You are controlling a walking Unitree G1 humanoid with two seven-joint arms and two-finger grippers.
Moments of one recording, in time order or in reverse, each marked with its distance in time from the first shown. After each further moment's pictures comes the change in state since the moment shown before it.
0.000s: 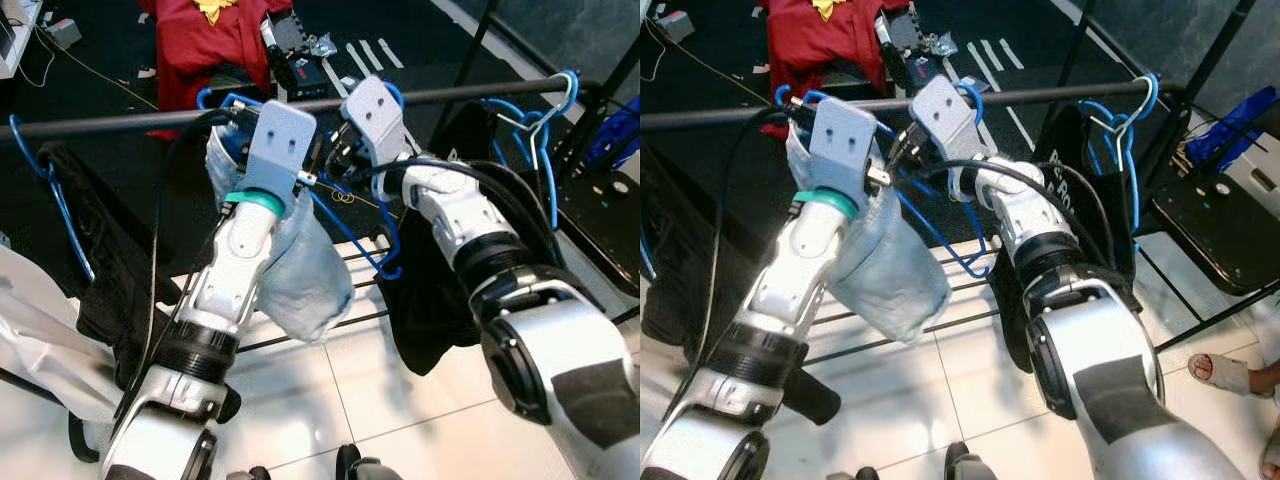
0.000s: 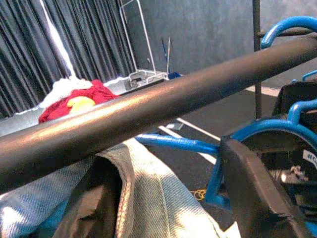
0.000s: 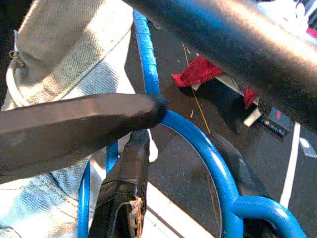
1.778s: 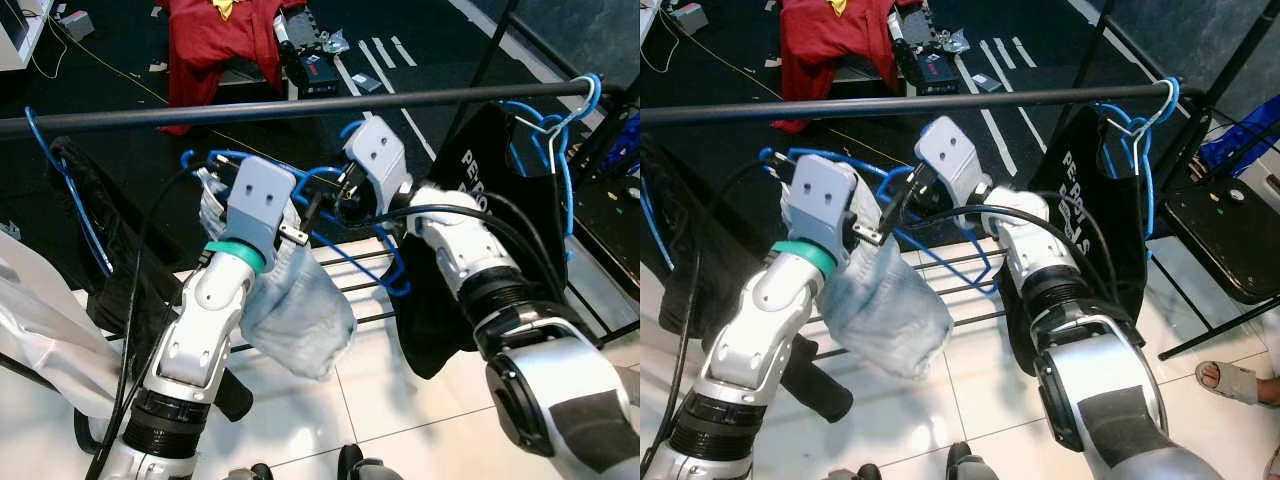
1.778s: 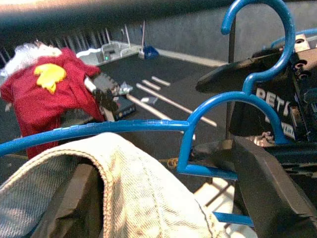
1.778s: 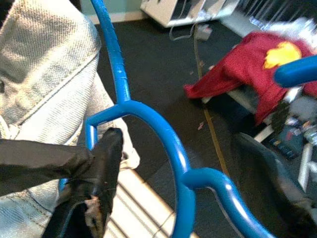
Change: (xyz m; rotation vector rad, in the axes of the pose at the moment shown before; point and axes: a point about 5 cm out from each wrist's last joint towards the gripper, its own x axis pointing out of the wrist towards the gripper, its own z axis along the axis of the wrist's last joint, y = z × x) left arm -0.044 -0.005 -0.006 -0.100 0.080 -0.173; right arm -0.017 0.007 -0.011 -0.074 -0.063 0.026
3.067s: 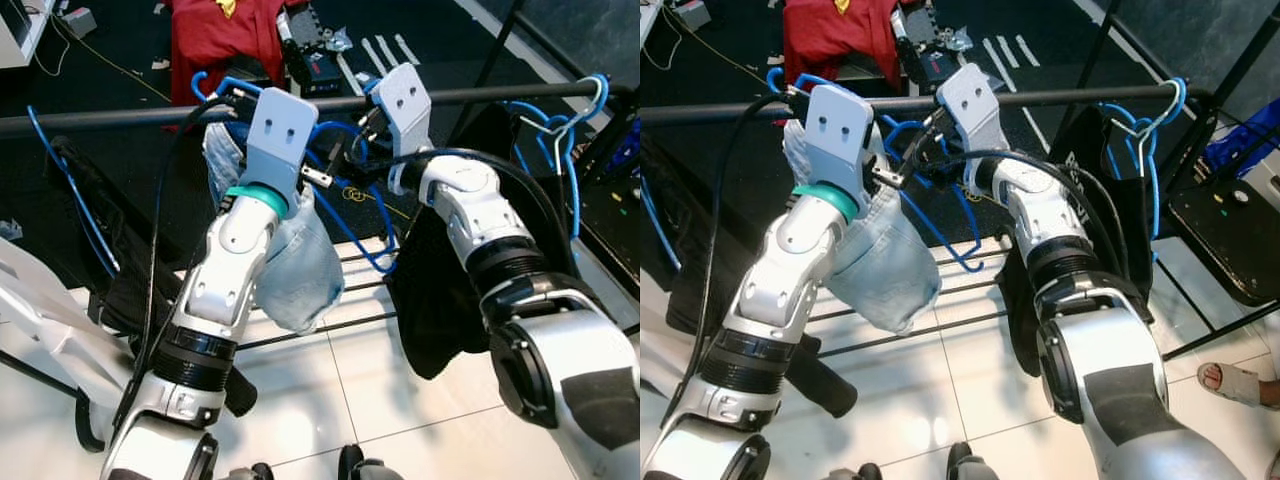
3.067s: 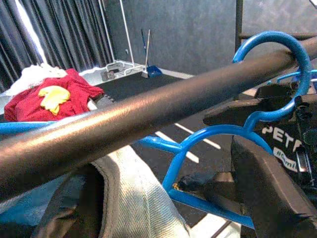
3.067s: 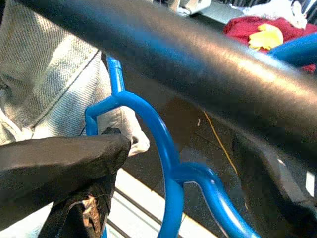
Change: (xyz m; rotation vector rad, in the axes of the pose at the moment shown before) left arm 0.044 -0.002 0.026 -0.001 -0.070 0.006; right arm 0.003 -0.023 0.008 0.187 0.008 -0.104
